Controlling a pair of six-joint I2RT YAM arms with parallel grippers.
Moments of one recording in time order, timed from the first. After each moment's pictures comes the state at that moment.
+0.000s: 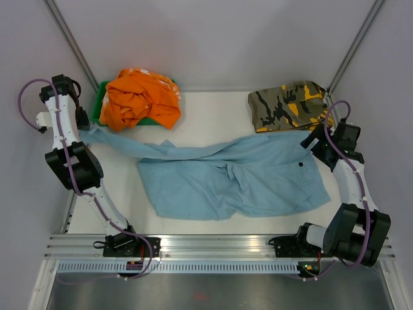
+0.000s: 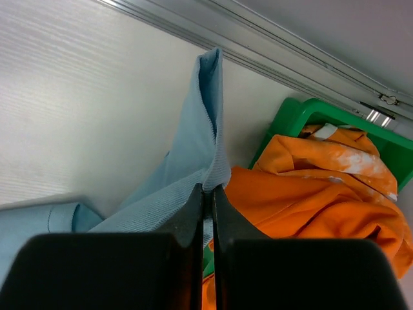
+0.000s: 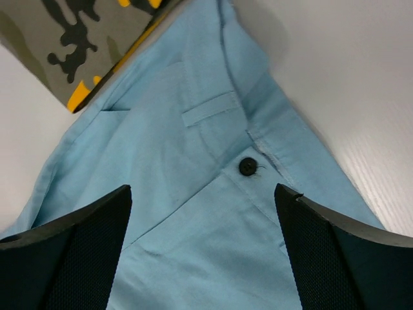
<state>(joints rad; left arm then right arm) 0.41 2.02 2.09 -1.35 -0.33 -1.59 -0.32 1.24 0.85 -0.38 -0.15 0.44</state>
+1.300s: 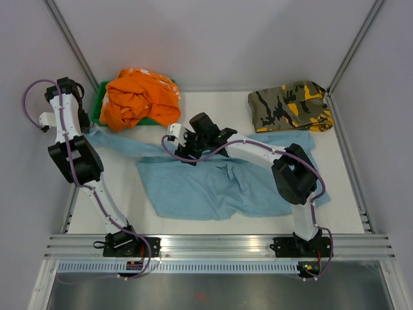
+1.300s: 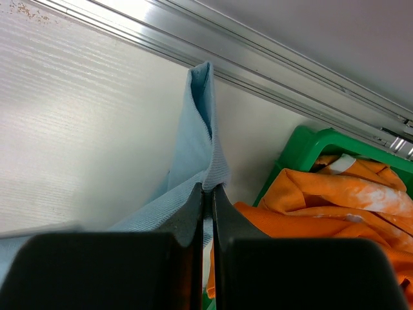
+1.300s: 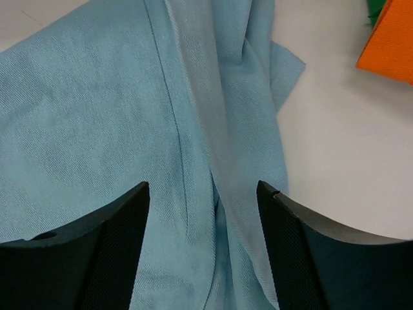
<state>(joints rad) 0.41 2.15 2.16 -1.36 -0.39 -1.58 0.81 2.02 1.58 -0.28 -0.36 -0.47</state>
